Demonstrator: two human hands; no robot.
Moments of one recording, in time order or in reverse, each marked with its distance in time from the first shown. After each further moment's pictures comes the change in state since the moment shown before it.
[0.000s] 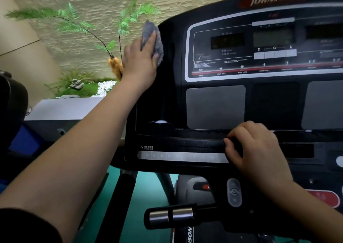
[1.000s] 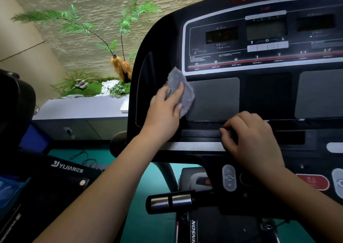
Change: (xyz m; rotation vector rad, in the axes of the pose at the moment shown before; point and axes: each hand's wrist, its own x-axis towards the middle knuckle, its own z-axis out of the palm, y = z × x) left_hand -0.141 0.053 0.001 -0.388 -0.226 0.054; right_hand -0.002 0.001 0.000 0.032 0.058 0.012
